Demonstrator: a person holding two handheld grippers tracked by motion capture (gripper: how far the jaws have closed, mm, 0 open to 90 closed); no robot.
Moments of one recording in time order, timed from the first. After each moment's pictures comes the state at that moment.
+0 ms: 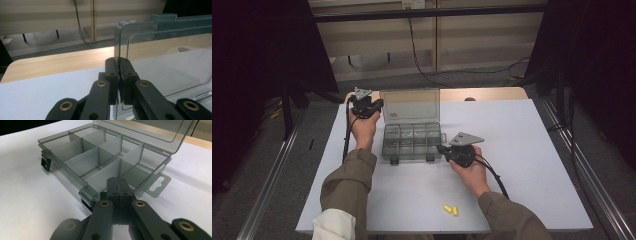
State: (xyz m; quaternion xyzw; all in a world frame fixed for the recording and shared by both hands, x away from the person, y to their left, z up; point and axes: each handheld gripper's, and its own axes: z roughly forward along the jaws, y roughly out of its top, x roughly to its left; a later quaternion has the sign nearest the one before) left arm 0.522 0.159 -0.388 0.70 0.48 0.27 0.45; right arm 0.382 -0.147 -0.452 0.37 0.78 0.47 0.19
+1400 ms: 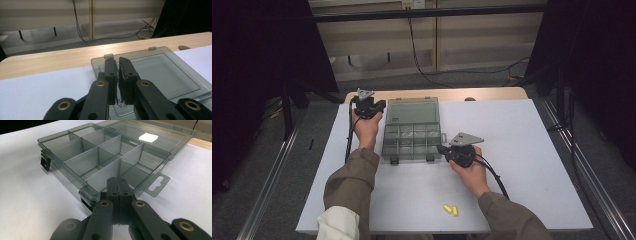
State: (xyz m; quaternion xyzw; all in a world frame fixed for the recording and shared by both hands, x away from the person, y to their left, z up) left arm 0.524 0.158 -0.398 0.70 0.48 0.26 0.46; right arm 0.381 -0.147 -0.451 0.37 0.78 0.47 0.20
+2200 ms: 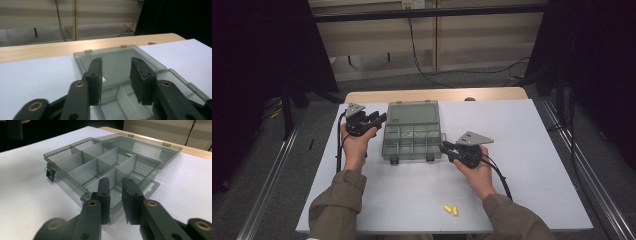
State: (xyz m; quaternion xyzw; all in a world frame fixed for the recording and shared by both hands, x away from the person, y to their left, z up) left arm 0.463 0.174 -0.394 0.70 0.46 0.20 0.51; right arm 0.372 -0.164 -0.439 0.38 0.75 0.51 0.20
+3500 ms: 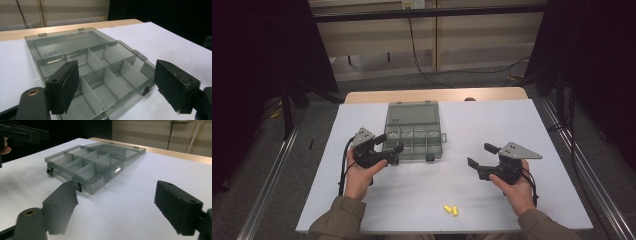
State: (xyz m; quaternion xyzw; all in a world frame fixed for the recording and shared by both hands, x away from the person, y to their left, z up) left arm 0.388 0.153 -0.409 0.74 0.38 0.15 0.53; right arm 0.316 -0.247 -0.428 0.41 0.71 0.53 0.23
